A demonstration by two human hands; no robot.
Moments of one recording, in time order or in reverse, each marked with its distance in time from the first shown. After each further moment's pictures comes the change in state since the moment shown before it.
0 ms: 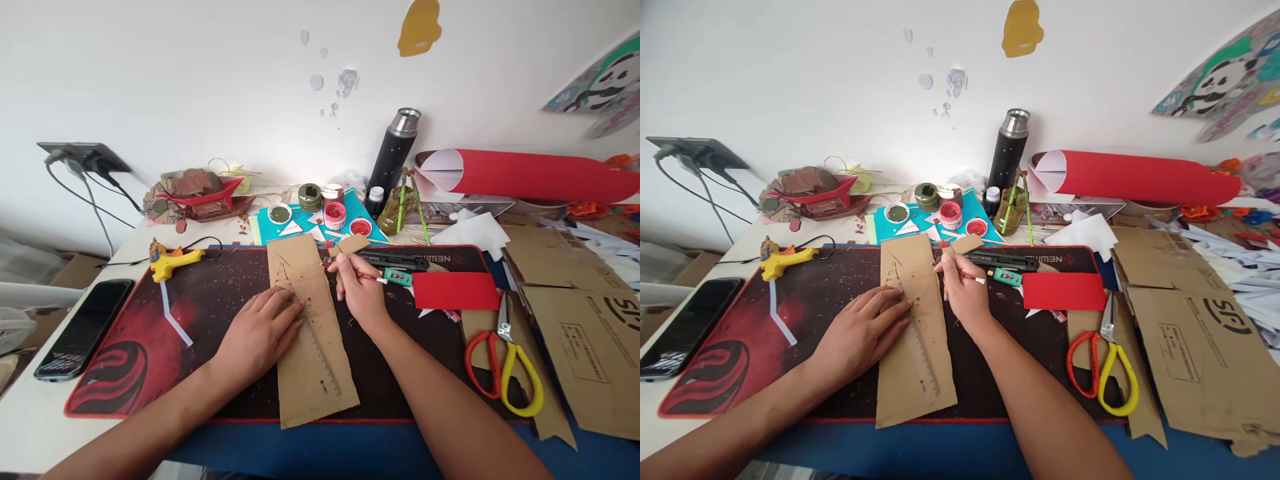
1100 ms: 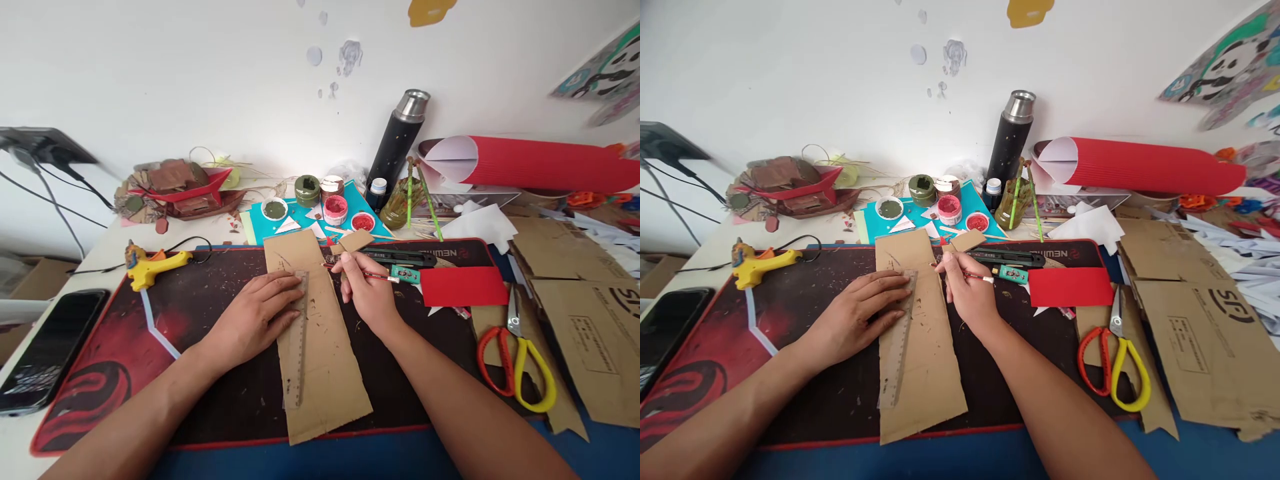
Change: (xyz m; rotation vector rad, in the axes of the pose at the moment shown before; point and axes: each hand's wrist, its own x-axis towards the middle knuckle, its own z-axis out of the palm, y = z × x) left_hand 0.019 -0.049 0.005 -0.343 -0.051 0.081; right_hand 0.001 0.001 0.000 0.014 -0.003 0.059
